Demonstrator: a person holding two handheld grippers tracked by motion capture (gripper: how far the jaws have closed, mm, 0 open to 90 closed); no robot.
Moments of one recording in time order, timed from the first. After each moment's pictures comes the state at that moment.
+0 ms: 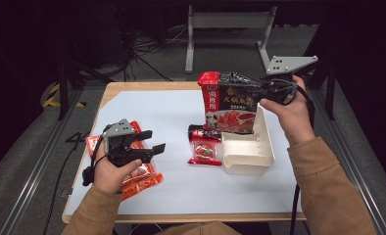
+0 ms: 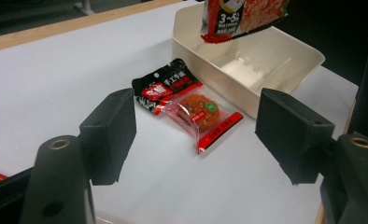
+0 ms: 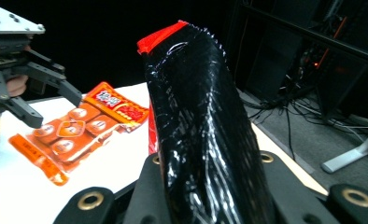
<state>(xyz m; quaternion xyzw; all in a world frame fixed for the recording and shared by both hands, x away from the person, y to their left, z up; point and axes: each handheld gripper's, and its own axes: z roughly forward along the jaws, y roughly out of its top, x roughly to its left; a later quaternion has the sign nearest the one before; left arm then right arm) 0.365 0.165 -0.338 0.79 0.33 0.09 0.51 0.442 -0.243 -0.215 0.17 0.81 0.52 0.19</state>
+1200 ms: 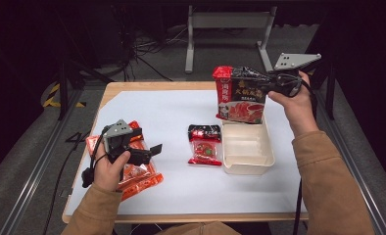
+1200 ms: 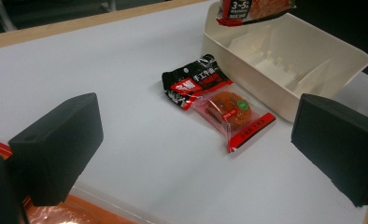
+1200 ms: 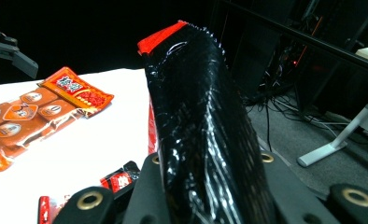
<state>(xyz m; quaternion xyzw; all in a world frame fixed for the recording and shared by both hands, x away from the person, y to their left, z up) 0.375 0.172 -0.355 0.78 0.36 0.12 0.51 0.489 -0.282 -0.240 0.18 0.81 0.51 0.22</state>
